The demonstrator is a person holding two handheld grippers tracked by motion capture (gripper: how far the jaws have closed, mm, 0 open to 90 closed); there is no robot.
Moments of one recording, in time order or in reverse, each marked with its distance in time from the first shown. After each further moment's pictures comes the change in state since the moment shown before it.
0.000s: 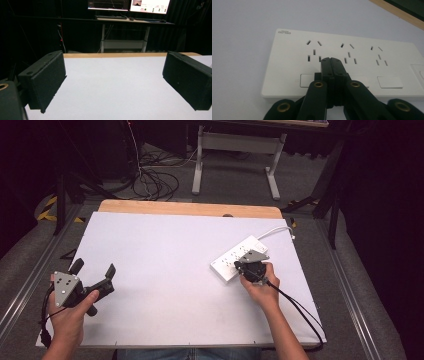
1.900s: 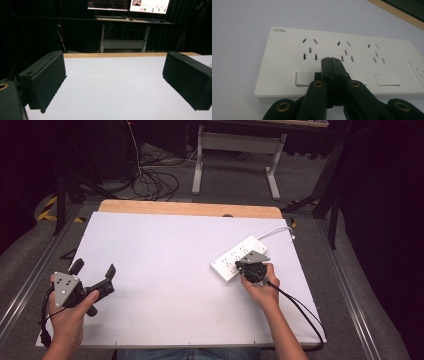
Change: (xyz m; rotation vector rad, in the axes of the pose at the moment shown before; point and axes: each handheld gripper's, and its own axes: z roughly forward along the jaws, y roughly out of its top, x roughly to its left) left arm 0.000 0.000 -0.001 0.000 -0.003 -0.002; right arm -0.001 -0.005 0.002 -0.011 -0.021 0.016
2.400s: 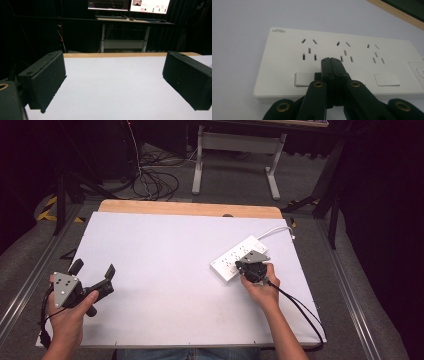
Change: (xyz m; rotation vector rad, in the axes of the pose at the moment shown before) left arm 0.001 0.000 0.000 0.000 0.004 -0.001; right arm -0.001 0.000 0.000 -0.003 0.002 0.004
